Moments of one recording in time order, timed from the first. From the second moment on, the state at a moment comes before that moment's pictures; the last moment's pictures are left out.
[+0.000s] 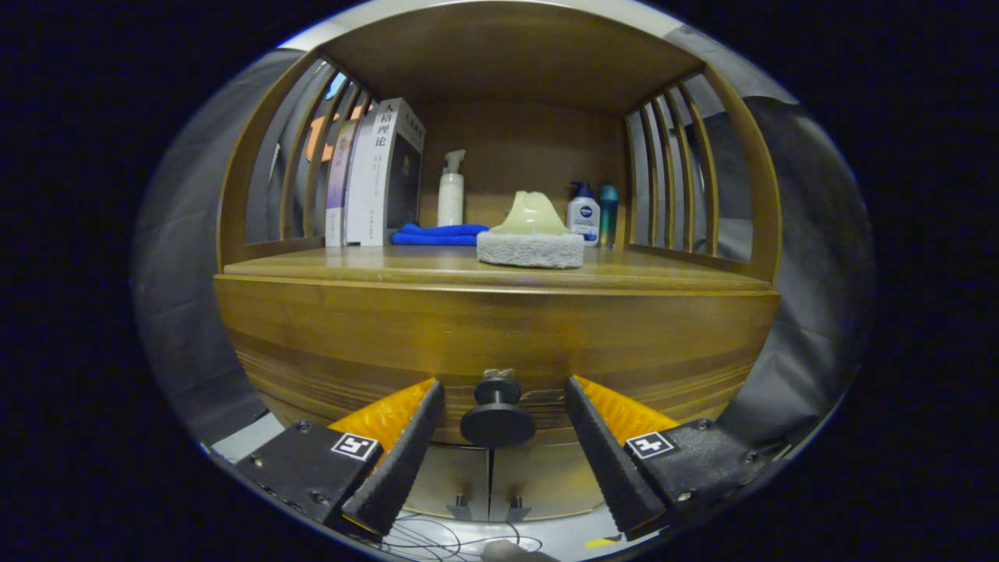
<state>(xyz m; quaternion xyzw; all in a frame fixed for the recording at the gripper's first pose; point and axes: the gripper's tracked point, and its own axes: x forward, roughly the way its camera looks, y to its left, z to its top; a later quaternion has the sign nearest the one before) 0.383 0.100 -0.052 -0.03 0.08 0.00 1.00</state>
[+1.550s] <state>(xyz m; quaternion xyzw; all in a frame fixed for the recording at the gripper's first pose) 0.010 -0.022 -0.003 0.00 0.00 -0.01 1.00</state>
